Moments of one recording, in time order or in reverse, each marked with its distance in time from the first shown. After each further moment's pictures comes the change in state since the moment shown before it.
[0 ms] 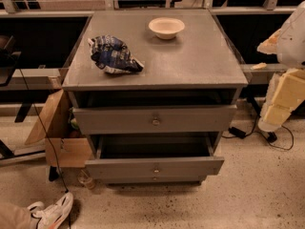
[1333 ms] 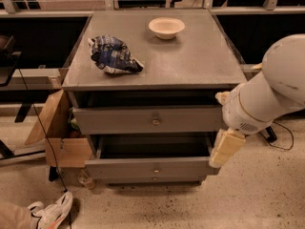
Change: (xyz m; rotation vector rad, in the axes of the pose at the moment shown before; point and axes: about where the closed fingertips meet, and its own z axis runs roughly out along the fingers) arm -0.020 0.029 0.156 0.030 -0.104 -0.041
